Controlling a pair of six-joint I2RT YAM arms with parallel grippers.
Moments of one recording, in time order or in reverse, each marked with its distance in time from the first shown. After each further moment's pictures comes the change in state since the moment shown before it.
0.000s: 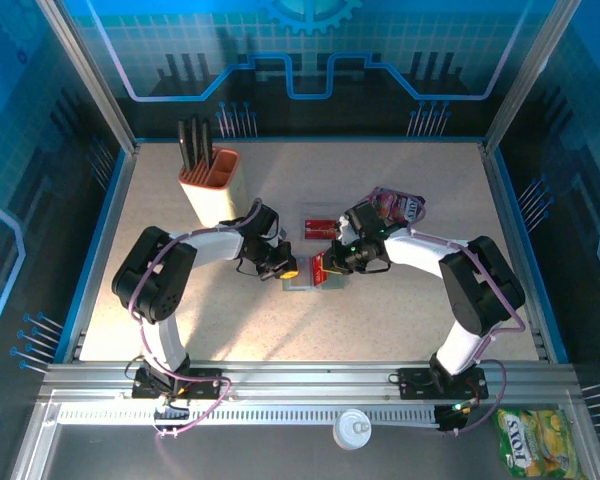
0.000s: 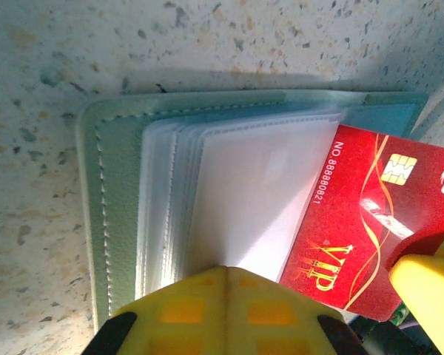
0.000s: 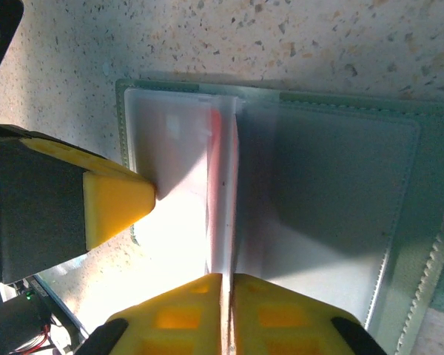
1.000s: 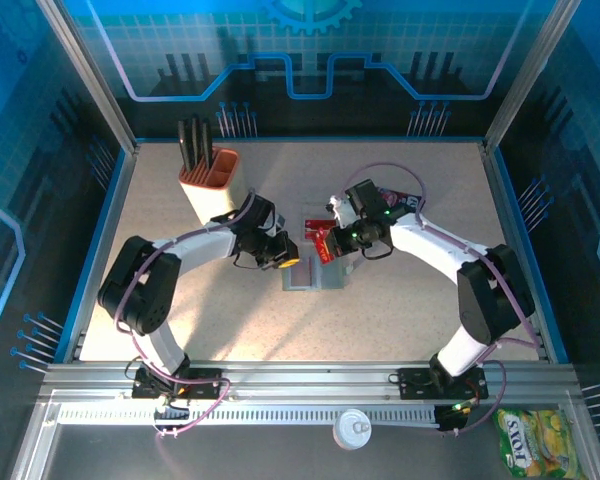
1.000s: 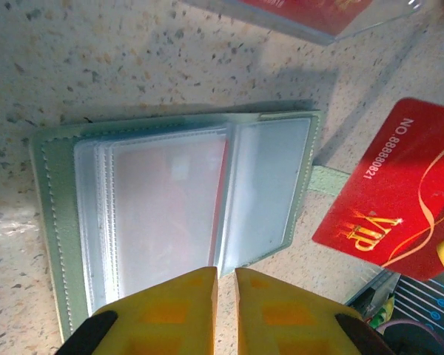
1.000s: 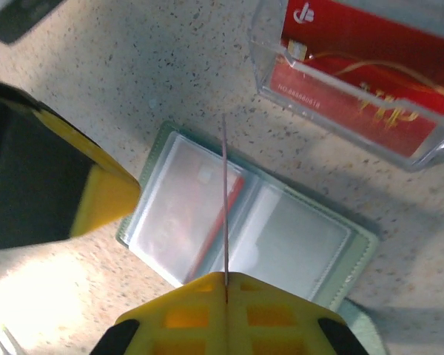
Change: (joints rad) left arm 0.011 -0.114 0.015 0.001 -0.027 -0.006; right arm -0.001 -0.068 0.194 -0.219 0.159 -0.475
